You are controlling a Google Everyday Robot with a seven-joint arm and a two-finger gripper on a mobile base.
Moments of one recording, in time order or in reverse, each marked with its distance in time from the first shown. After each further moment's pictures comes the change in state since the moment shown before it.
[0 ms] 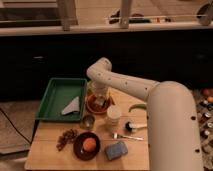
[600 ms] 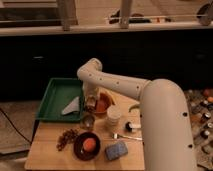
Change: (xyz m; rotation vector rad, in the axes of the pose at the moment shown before) arm -0.036 -0.038 -0.005 0.042 -0.038 -0.163
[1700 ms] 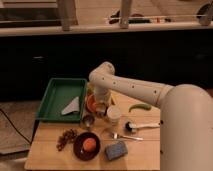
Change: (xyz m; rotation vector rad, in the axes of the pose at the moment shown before) arm -0.013 0.083 -0.012 -0.060 -0.026 0.150
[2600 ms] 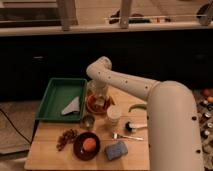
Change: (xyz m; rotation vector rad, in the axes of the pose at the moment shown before) arm 0.026 -0.037 0.002 0.015 0.018 -0.053
